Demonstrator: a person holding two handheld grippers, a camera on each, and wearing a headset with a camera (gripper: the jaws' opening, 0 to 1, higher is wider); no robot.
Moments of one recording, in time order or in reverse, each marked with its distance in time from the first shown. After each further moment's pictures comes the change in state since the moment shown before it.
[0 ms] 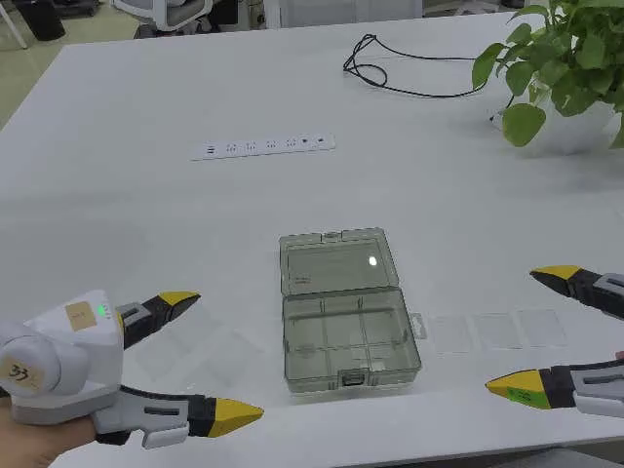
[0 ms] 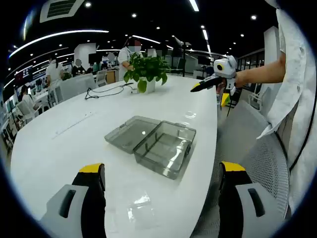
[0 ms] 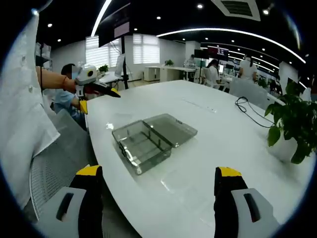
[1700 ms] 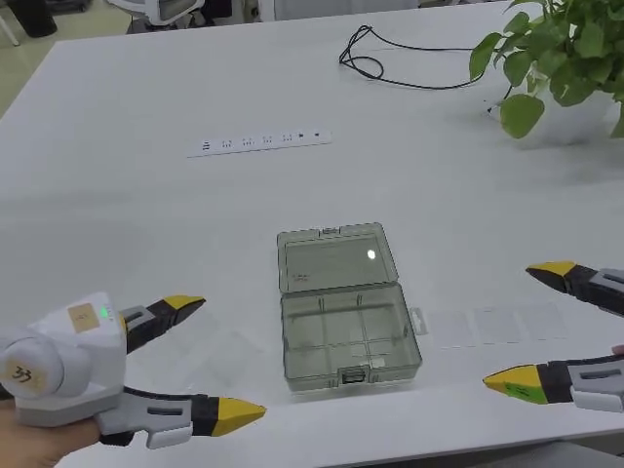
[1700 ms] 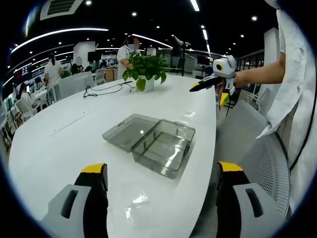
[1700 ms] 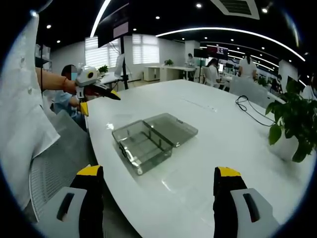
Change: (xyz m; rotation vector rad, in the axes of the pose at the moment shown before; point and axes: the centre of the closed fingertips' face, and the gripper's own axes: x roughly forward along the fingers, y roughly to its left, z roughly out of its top) left arm 0.002 -0.001 -0.003 -0.004 0.011 -0.014; right arm 0.003 0.001 0.000 0.007 -0.002 0.005
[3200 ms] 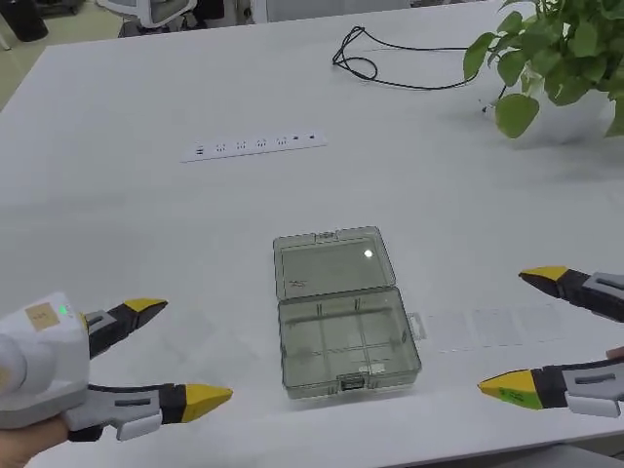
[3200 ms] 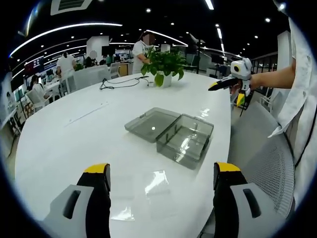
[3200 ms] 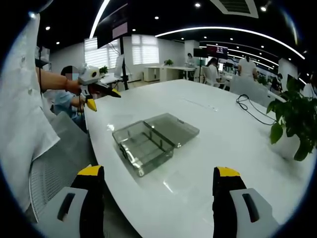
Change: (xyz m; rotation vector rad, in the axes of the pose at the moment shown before) left arm -0.022 0.044 -0.011 -0.064 0.041 0.121; right arm 0.003 0.000 0.000 0.012 -0.002 0.006
